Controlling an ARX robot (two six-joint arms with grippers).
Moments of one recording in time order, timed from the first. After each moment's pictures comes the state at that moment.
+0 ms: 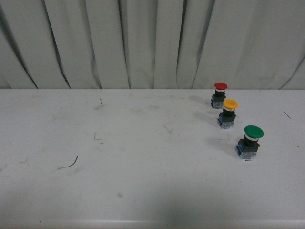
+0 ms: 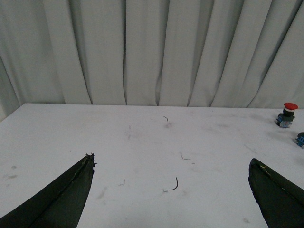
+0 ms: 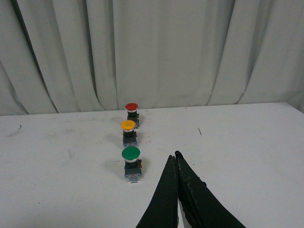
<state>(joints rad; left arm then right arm) 0.00 0.01 0.01 0.00 0.00 -0.01 0.00 0.19 0.01 0.19 0.00 0.00</state>
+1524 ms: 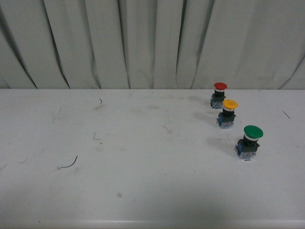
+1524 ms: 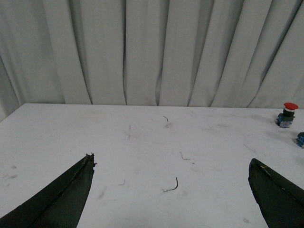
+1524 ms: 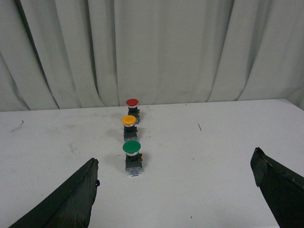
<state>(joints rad) 0.00 0.01 0.01 0.00 0.00 -0.01 0.00 0.00 0.01 0.00 0.00 0.00</state>
